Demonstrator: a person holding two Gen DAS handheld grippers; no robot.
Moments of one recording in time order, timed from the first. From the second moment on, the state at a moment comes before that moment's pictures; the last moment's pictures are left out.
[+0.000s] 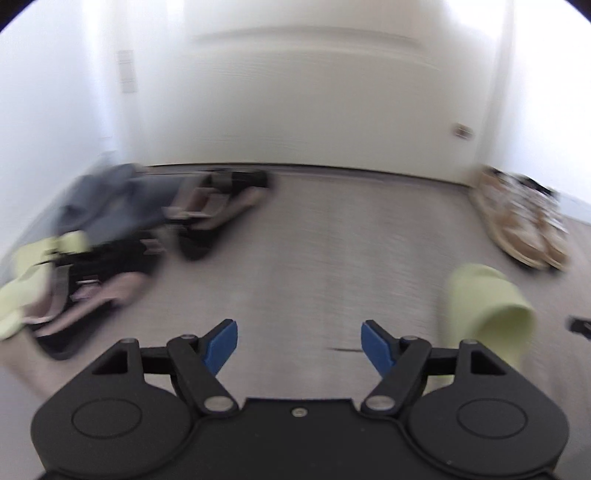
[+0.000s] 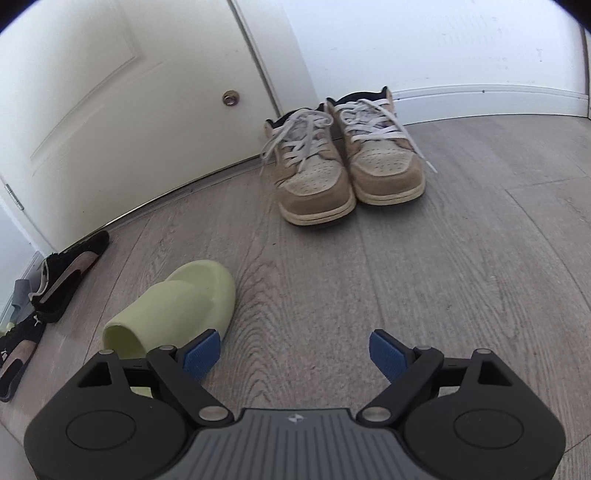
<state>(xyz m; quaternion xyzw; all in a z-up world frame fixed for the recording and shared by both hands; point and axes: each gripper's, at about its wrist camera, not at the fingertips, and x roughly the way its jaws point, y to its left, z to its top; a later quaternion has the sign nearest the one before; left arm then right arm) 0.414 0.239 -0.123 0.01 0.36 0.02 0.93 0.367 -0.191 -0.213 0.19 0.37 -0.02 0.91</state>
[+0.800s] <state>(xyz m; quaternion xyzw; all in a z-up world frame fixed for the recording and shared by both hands) 0.506 0.376 -0.201 0.16 0.44 0.12 0.88 0.383 -0.141 -0.224 0.14 0.41 0.02 0.90</state>
